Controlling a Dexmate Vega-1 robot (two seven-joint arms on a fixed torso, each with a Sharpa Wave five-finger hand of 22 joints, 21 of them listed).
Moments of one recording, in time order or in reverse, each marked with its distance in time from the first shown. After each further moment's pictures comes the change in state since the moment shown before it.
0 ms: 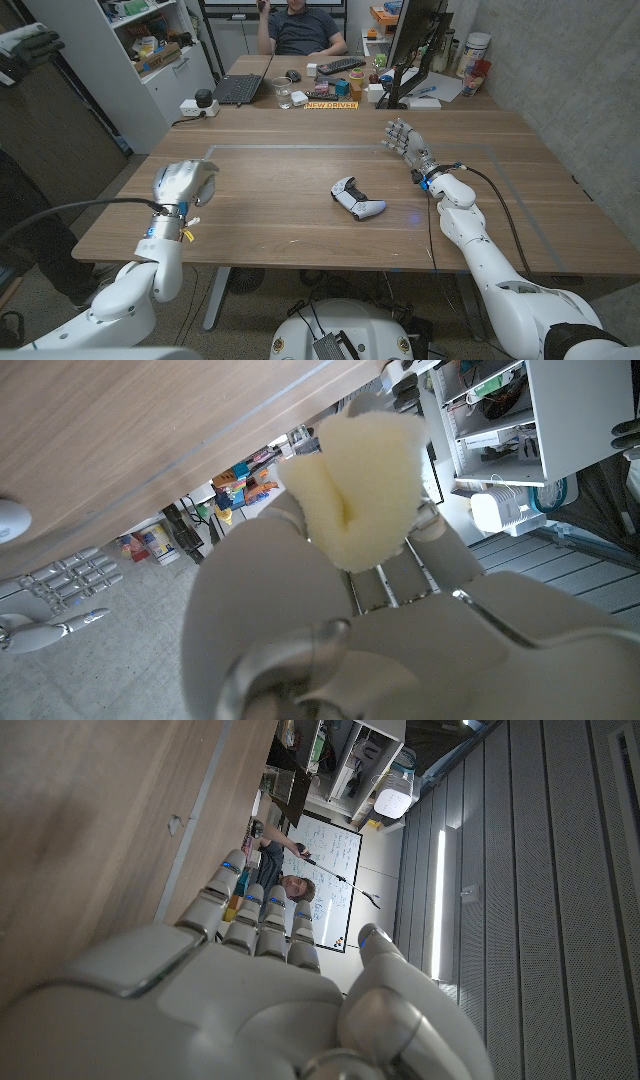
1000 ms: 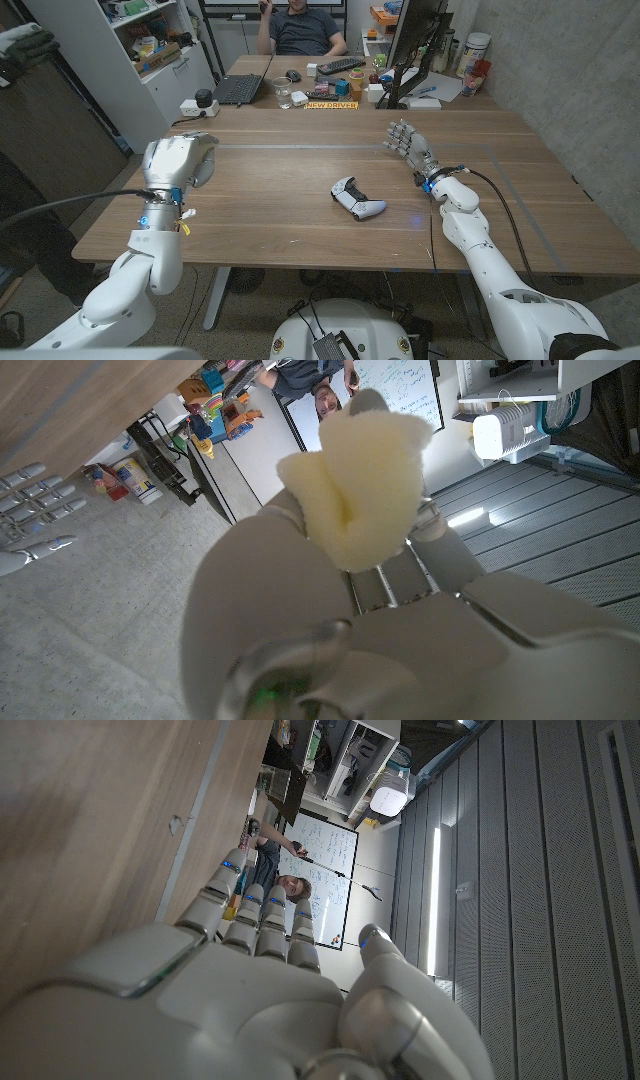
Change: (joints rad) left arm 0.055 -0.112 -0.119 -0.100 0.170 -0.077 0.028; left_hand 0.013 -0.013 -0.010 0.006 0.000 0.012 0.009 -0.005 0.001 0.014 0.007 0.000 0.009 0.016 0.000 0.000 0.003 0.000 0.000 0.035 -0.003; right arm -0.041 -0.009 0.006 -0.055 0.022 -0.005 0.006; right_hand -0.004 -0.004 0.000 0.000 0.004 0.005 0.005 0.000 0.000 0.002 0.002 0.000 0.000 0.000 0.000 0.000 0.000 0.004 -0.004 0.000 0.000
